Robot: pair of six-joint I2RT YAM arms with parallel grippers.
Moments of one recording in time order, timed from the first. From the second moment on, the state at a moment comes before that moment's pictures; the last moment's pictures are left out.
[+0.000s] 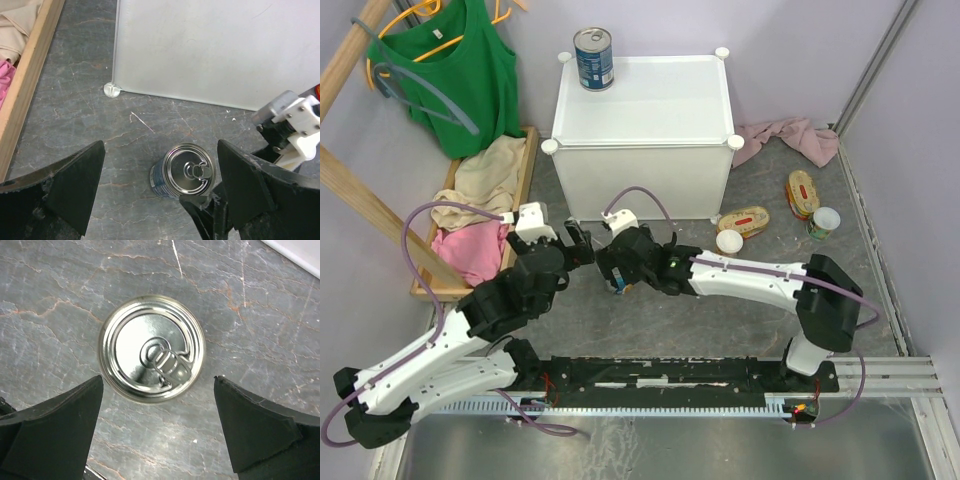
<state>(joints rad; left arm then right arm) -0.94 0.71 0.83 -0.53 -0.86 -0.61 1.12 1.69 1.24 -0.28 0.33 0.40</state>
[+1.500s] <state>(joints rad) -0.94 0.96 0.67 -0.38 -0.52 -0.60 1.12 1.02 0.82 -0.38 0.85 0.55</state>
